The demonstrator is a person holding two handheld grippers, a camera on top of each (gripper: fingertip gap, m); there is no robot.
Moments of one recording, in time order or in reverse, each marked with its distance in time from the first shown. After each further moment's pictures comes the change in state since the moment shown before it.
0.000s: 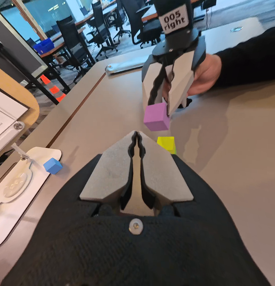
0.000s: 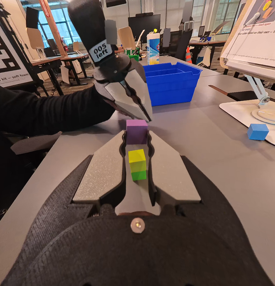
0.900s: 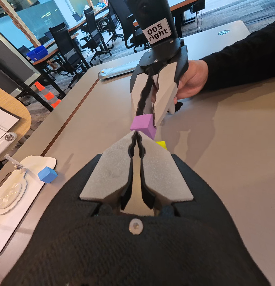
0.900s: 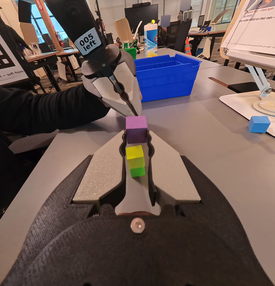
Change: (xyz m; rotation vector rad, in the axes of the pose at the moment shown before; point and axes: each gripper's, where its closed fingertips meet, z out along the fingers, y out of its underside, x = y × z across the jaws) left arm 0.014 -0.007 0.004 0.008 0.034 0.035; right arm 0.004 0.008 0.001 -0.036 0.012 0.023
